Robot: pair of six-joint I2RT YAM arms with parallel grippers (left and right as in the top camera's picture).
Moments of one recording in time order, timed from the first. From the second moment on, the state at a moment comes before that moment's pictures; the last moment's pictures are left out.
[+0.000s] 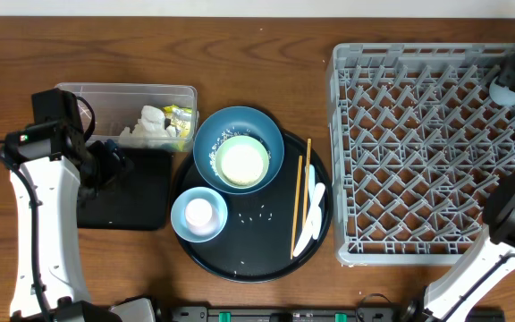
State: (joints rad) left arm 0.27 1.41 1.26 -1.27 -0.06 -0.49; right arm -0.43 2.13 1.92 -0.77 0.09 0.10
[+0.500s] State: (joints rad) left arm 0.27 1.41 1.26 -1.27 -0.06 -0.49; right arm -0.43 2.13 1.92 -0.83 0.00 0.10
